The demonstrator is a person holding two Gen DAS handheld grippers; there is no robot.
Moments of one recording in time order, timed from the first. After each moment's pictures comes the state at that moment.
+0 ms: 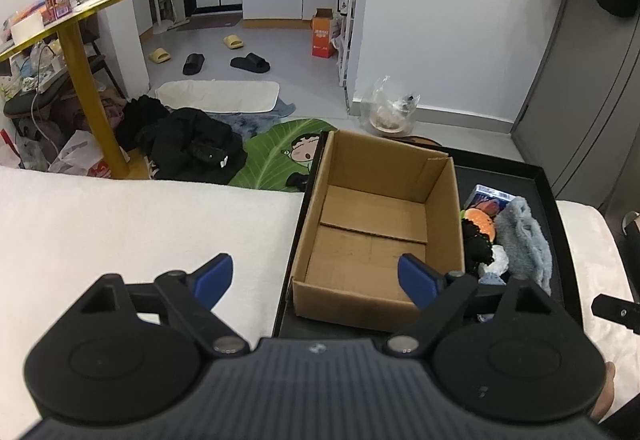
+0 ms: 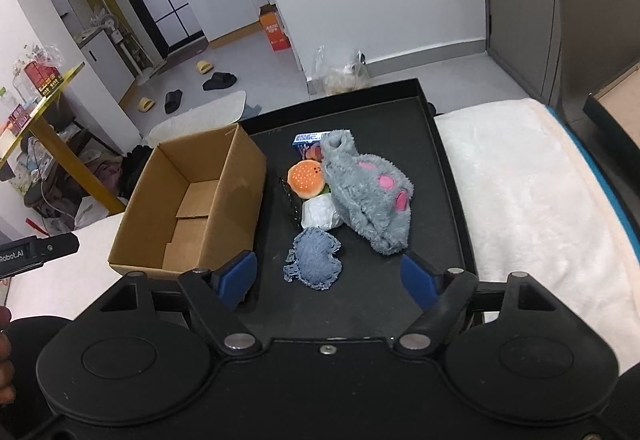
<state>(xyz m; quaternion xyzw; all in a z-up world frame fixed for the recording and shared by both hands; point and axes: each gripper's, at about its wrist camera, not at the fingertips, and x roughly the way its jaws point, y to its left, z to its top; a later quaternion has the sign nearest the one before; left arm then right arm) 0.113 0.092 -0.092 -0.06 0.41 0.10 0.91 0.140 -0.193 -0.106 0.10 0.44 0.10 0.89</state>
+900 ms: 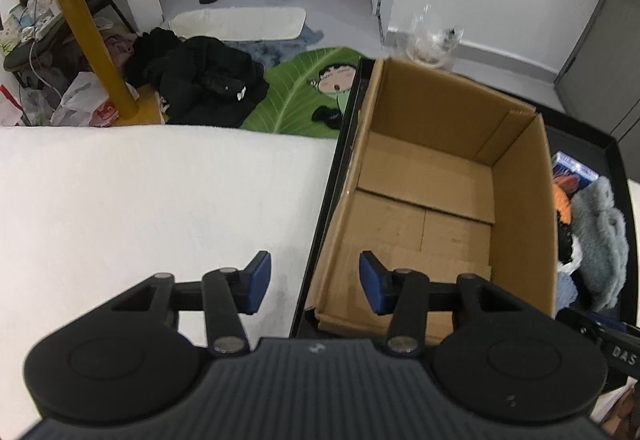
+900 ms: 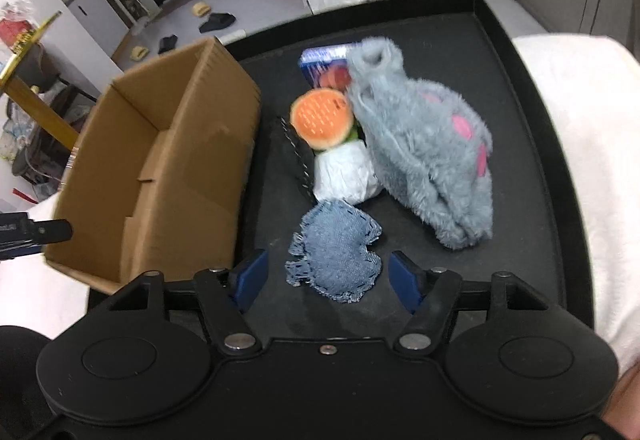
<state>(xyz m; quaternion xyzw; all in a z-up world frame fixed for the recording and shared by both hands) 0.191 0.120 -0.160 -0.07 0.51 0.14 0.84 0.211 -0.144 -0.200 0.10 0.52 0.12 0.84</state>
